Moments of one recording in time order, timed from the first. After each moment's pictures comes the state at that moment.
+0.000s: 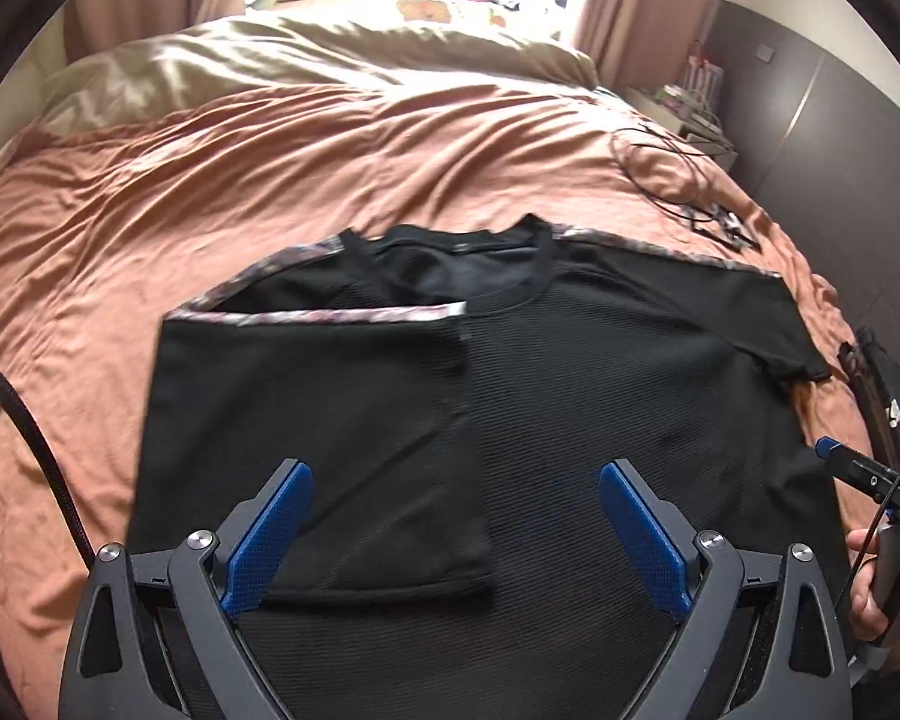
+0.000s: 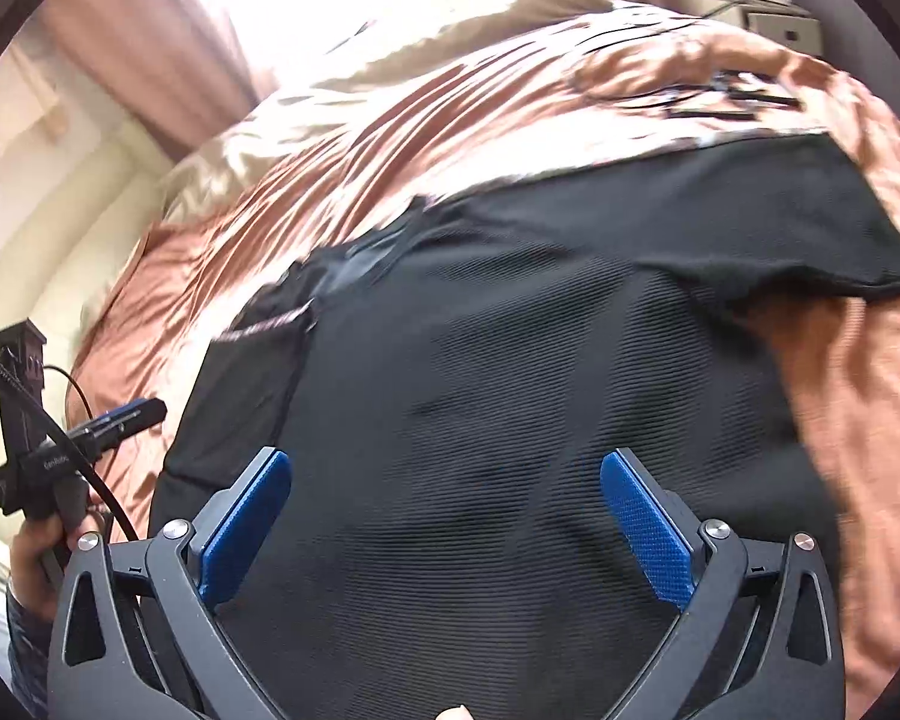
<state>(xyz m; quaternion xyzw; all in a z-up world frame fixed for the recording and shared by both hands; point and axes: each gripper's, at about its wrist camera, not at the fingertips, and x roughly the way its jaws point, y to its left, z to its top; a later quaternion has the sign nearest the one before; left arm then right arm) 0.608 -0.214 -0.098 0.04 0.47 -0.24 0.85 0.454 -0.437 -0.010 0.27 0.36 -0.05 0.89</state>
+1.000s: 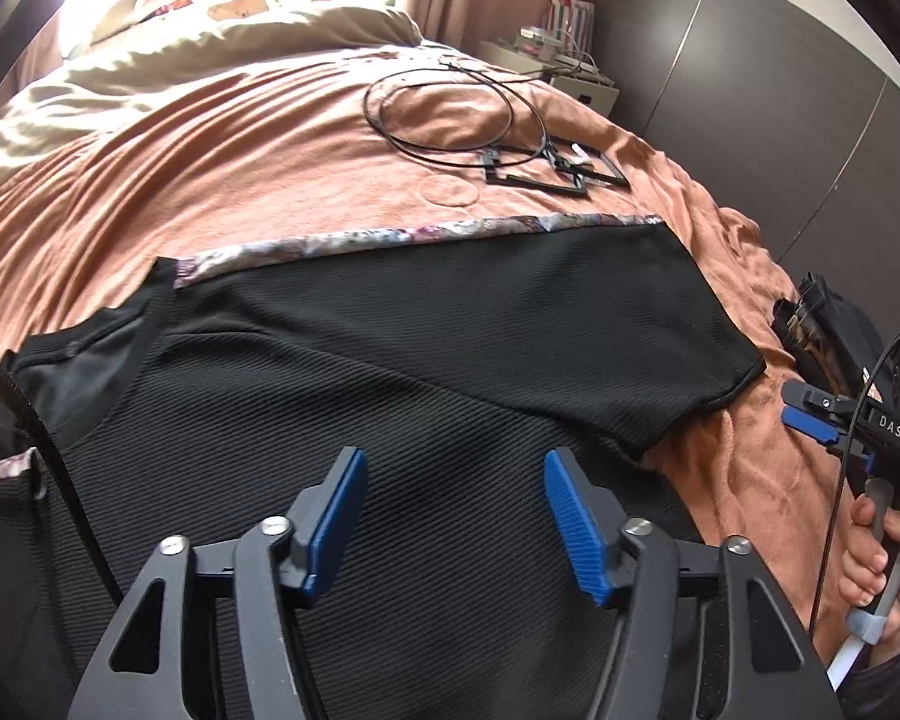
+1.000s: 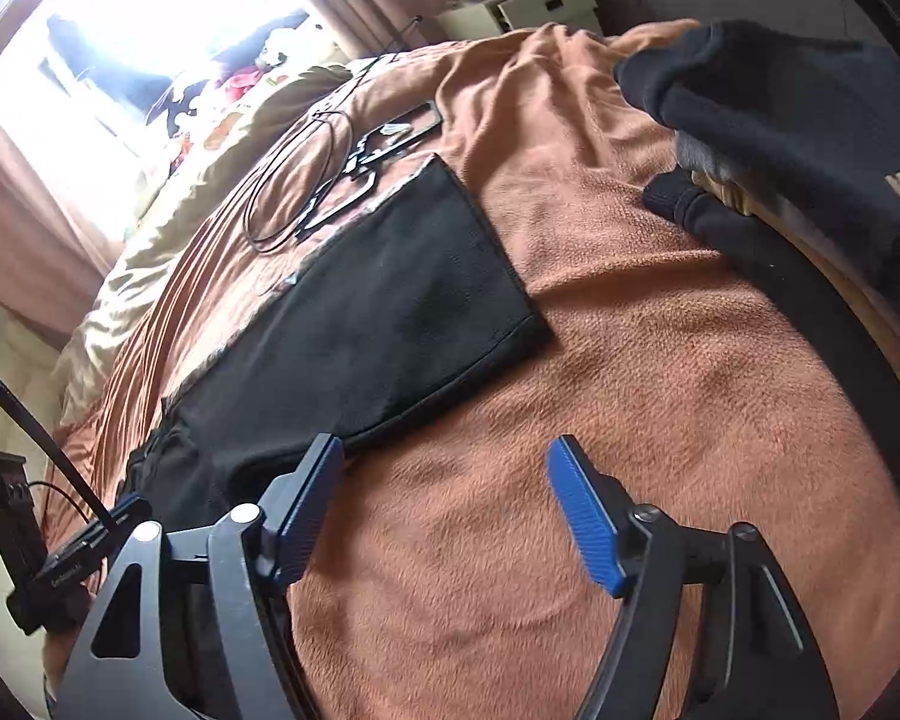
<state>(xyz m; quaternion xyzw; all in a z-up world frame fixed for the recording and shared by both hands) 0.606 -0.475 -0.144 0.09 0.47 -0.35 0.81 0.347 -0.581 -0.033 0.40 0.31 -0.19 0.84</state>
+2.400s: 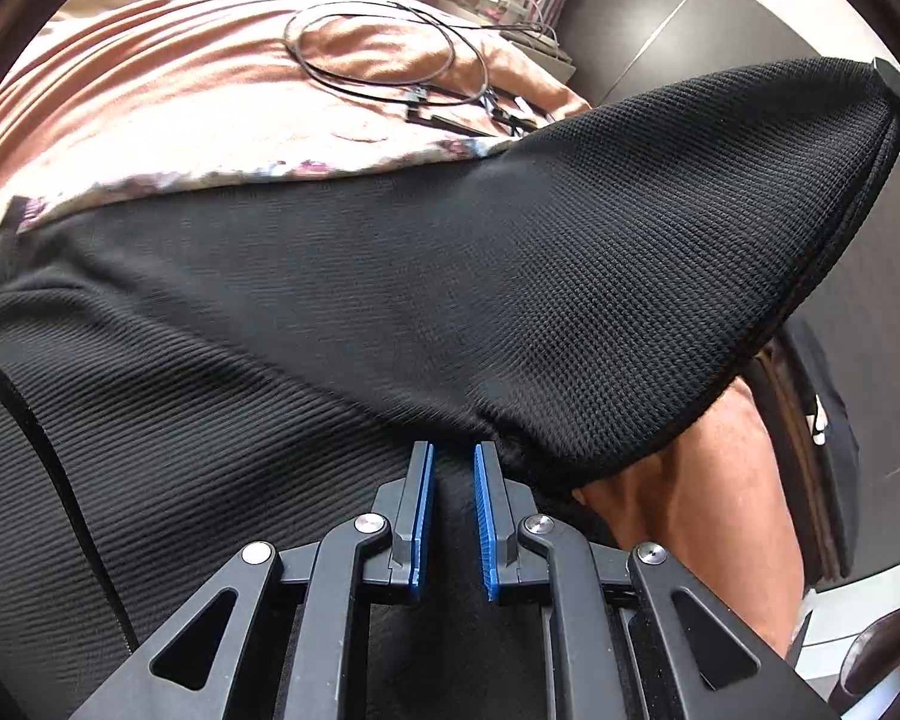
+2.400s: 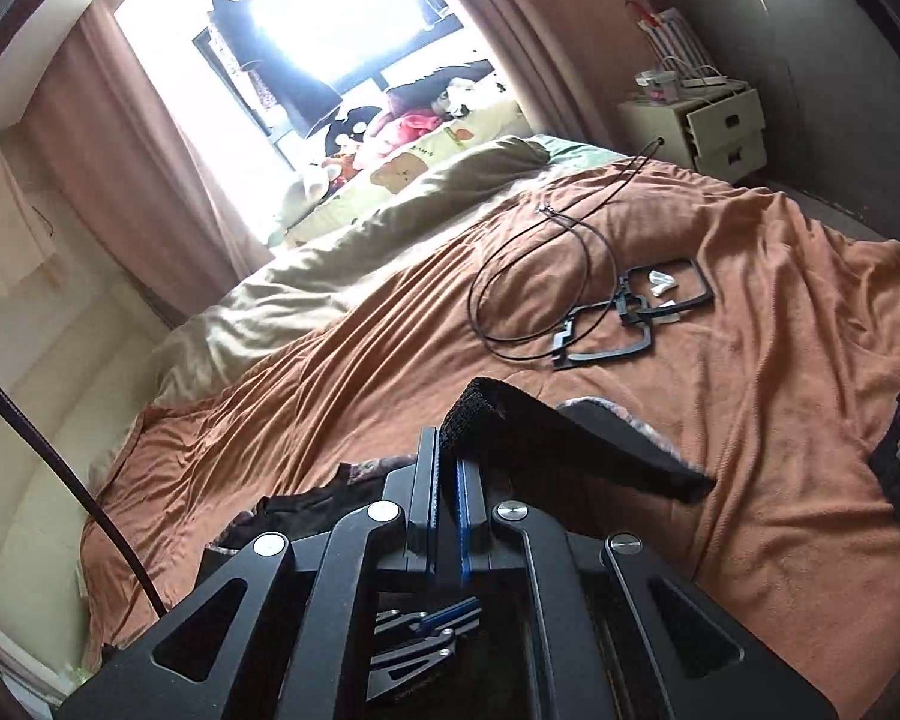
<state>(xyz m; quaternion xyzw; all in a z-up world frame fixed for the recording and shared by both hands) 0.612 -0.508 -0.178 0.02 0.52 -0.42 0.74 0.393 -0.515 0.104 0.29 0.21 -0.07 0.93</state>
